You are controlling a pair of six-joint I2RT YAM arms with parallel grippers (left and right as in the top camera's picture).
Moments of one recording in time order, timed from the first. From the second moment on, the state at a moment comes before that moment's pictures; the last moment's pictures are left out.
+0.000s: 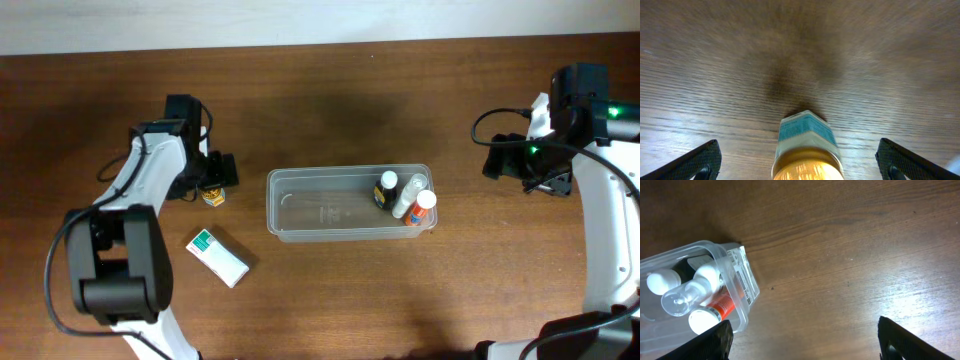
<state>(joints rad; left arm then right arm) -0.01 1.98 1.40 -0.89 -0.01 -0.20 -0.19 1.58 1.59 -1.38 -0.08 0.12</state>
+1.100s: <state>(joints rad) -0.42 1.69 1.60 -1.08 0.00 -0.25 -0.19 1.58 1.59 -1.38 -0.09 0.12</state>
